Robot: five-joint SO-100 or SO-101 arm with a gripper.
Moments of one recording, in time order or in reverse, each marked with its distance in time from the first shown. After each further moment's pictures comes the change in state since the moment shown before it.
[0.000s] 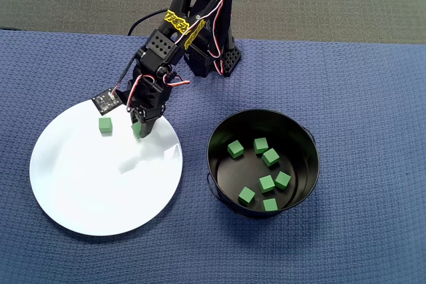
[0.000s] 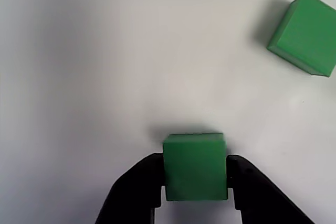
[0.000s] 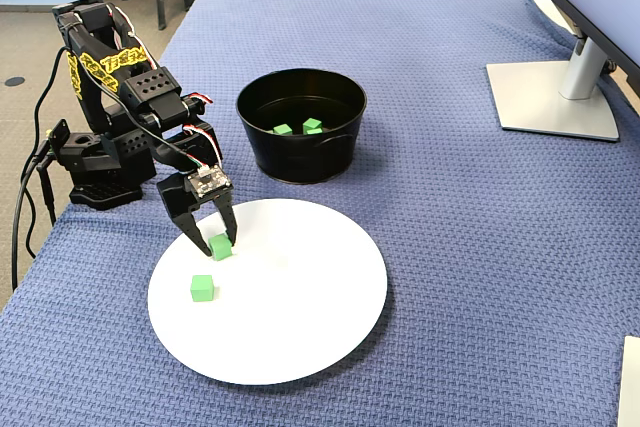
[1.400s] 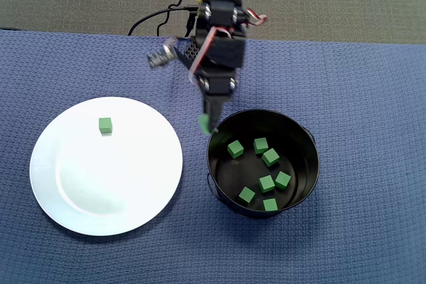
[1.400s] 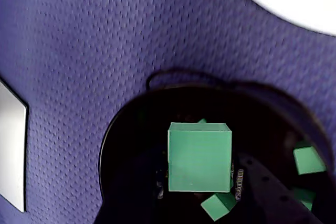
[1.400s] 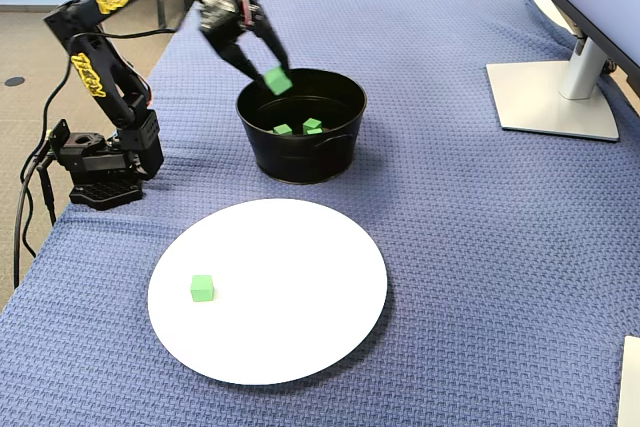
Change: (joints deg) arm -40.2 7.1 -51.3 47.1 61.0
